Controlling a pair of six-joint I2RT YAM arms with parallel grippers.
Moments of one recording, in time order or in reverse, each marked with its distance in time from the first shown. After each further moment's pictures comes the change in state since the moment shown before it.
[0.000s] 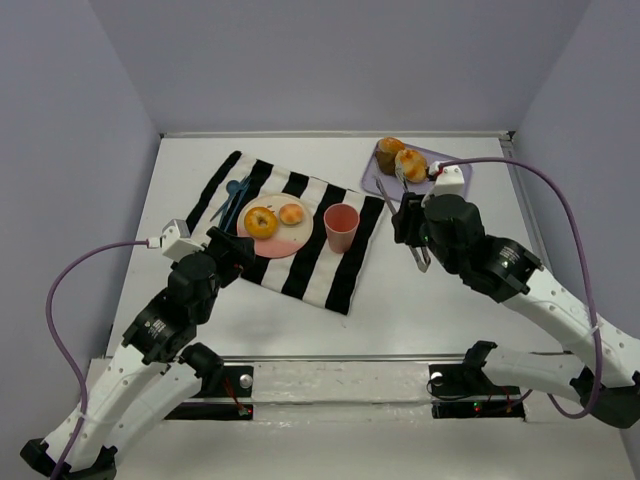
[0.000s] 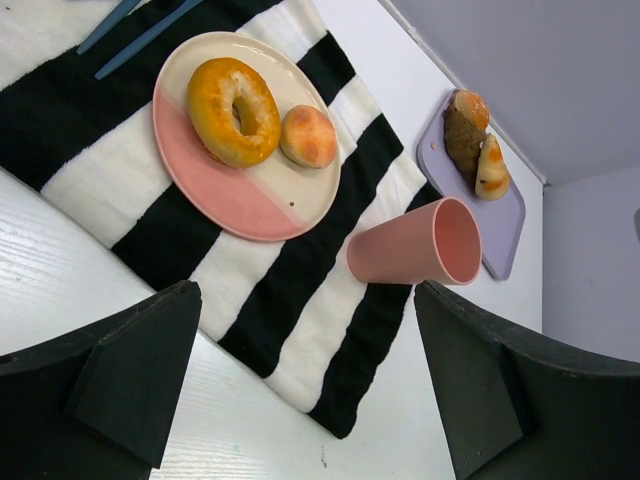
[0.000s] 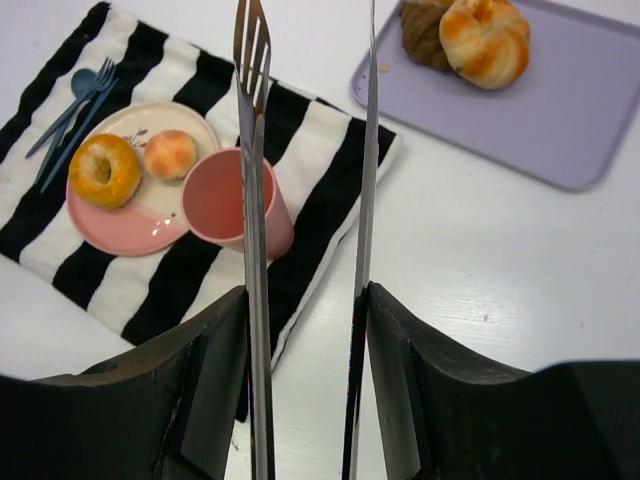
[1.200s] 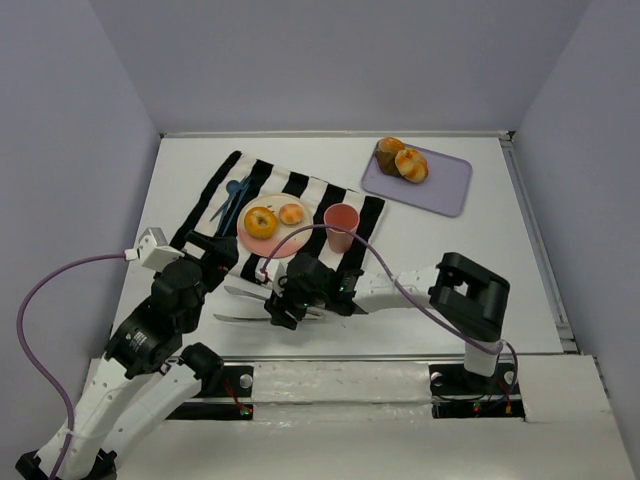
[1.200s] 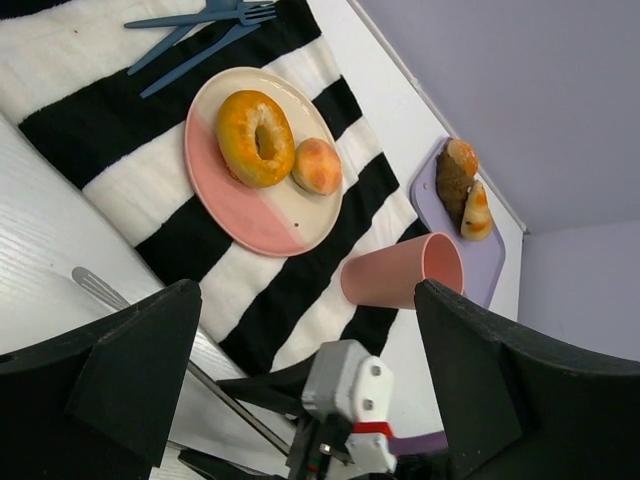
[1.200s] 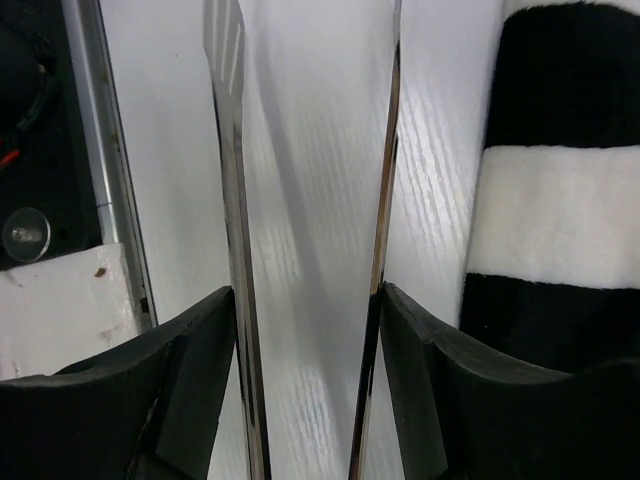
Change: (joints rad) left arm 0.000 -0.064 0.080 -0.145 -0.092 -0.097; right arm 0.315 0.784 -0.133 0.768 -0.850 -0.426
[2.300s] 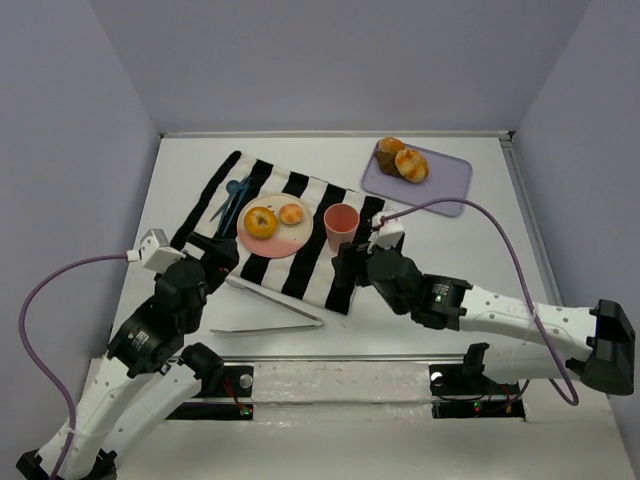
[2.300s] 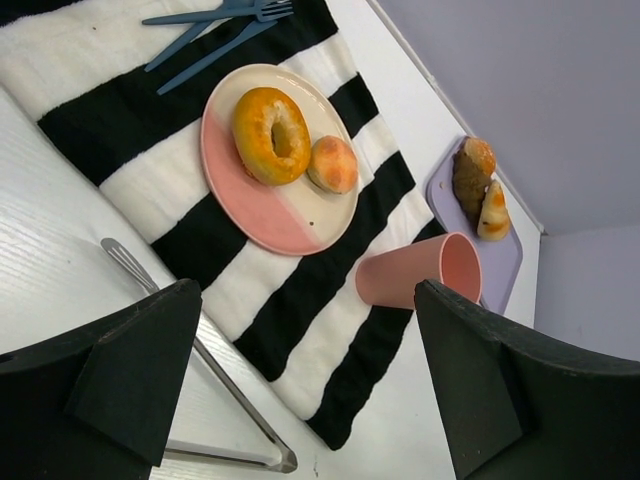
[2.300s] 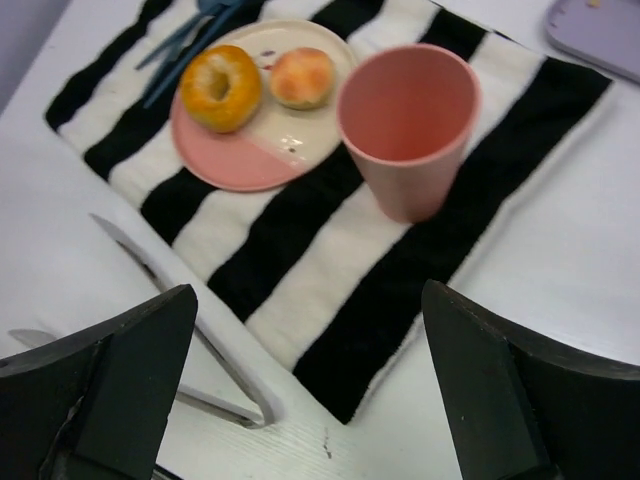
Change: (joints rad) left arm 0.000 0.000 -0.014 -0.015 -0.011 0.000; right arm 0.001 -0.681 -0.228 -0.238 0.908 0.496
